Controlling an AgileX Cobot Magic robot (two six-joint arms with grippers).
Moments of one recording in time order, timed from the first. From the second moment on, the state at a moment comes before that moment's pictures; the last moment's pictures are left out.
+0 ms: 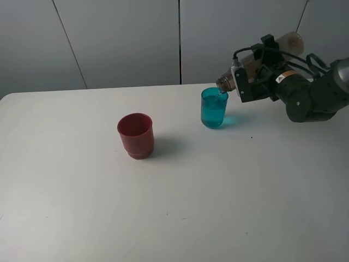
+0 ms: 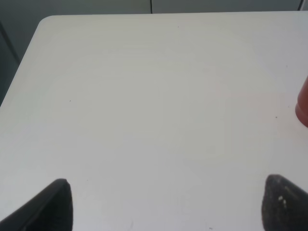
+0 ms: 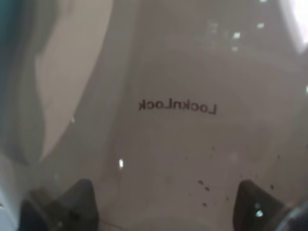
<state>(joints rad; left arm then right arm) 0.03 0.00 -0.51 0.02 1.09 -0.02 0.19 2.06 -0.84 0.09 -1.01 -1.97</state>
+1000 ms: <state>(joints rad) 0.03 0.00 -0.51 0.02 1.09 -0.02 0.19 2.06 -0.84 0.01 -1.10 -2.03</state>
